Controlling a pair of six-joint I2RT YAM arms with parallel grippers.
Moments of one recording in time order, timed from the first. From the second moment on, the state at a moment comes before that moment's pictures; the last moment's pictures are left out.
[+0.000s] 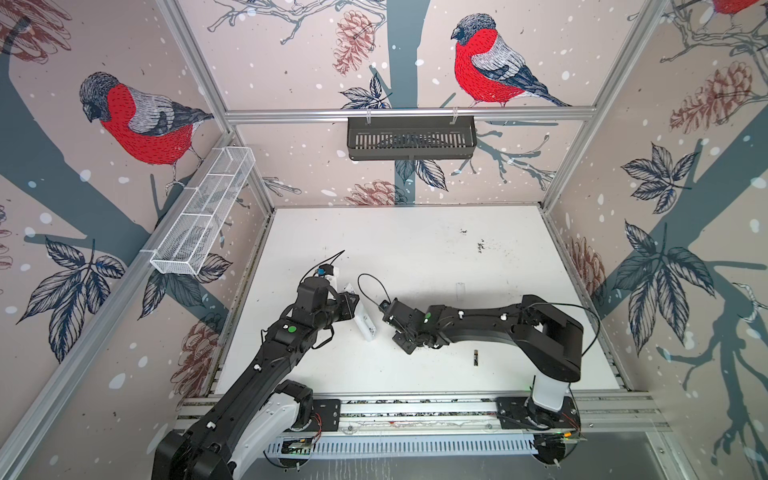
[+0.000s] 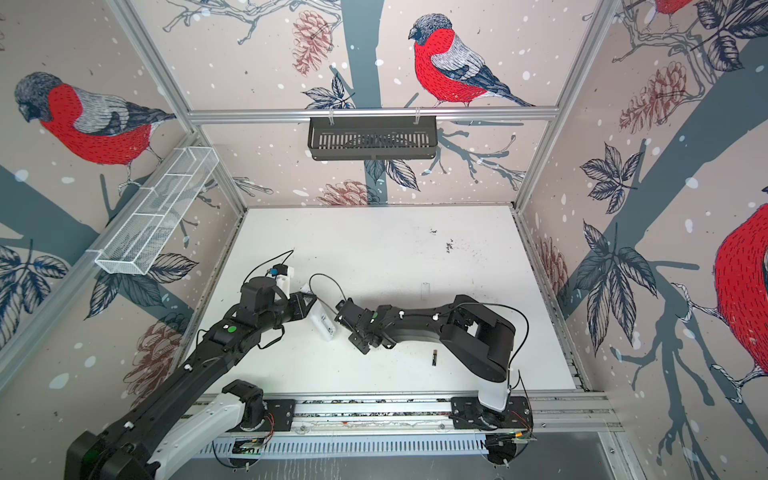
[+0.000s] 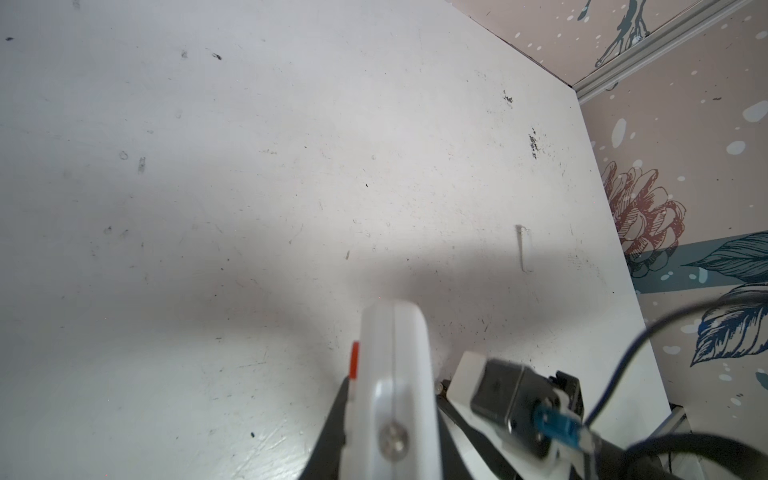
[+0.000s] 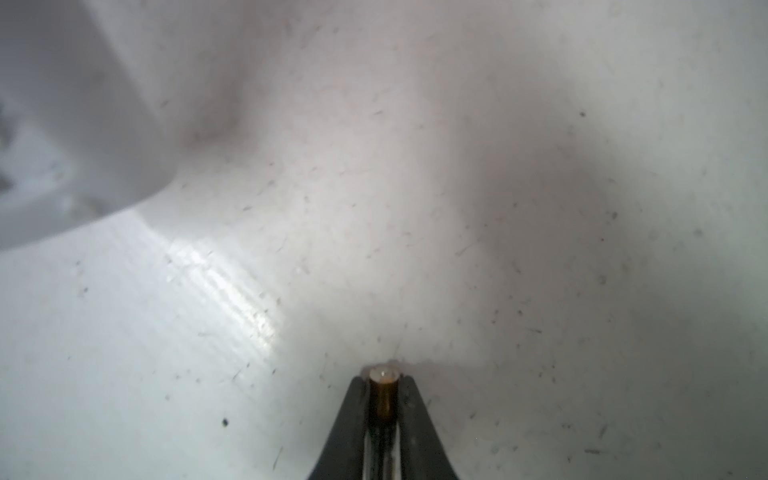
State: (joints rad) left arm -0.35 0.86 0.54 -0.34 0.23 -0.55; right arm 1.17 1.83 1.07 -0.44 0.20 0.14
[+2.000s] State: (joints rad) left arm -0.21 0.71 0.50 -0.33 0.21 -0.57; right arm 1.26 1.44 1.04 -0.55 -0.07 0.52
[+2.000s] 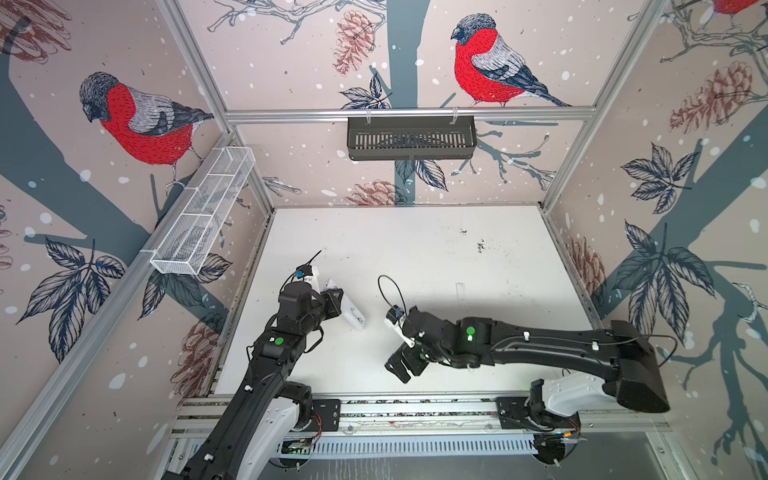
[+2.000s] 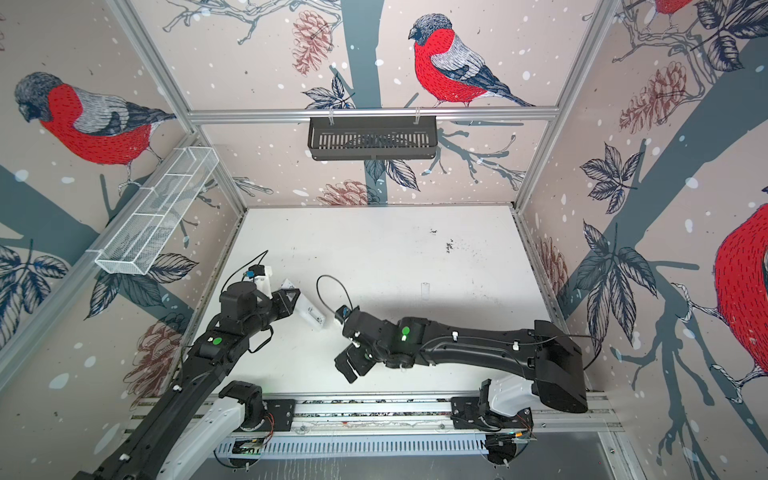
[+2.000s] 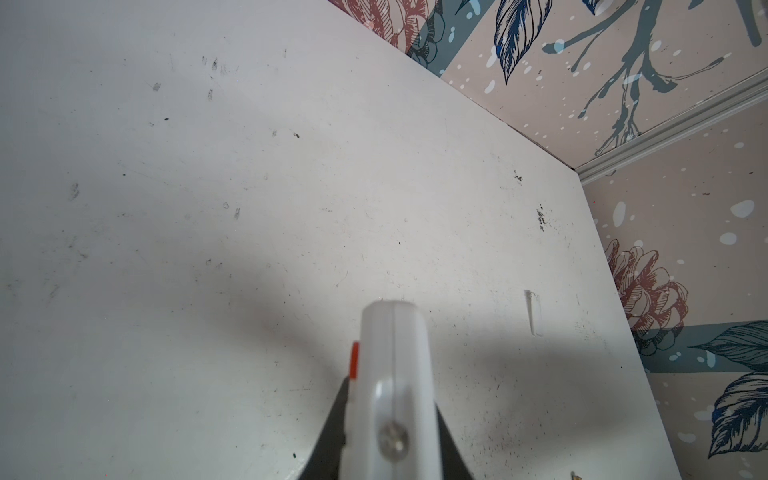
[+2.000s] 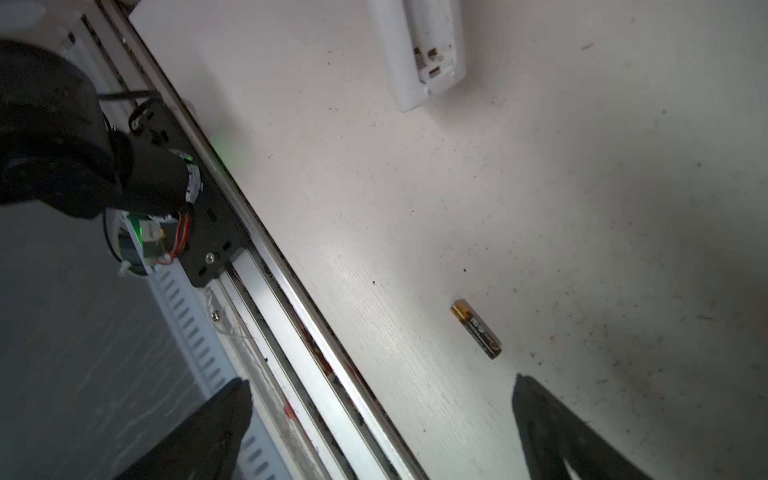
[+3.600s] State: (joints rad) left arm -0.24 0.48 0.48 -0.31 0.20 -0.58; right arm 0.93 2.03 1.33 -0.91 -0.52 1.37
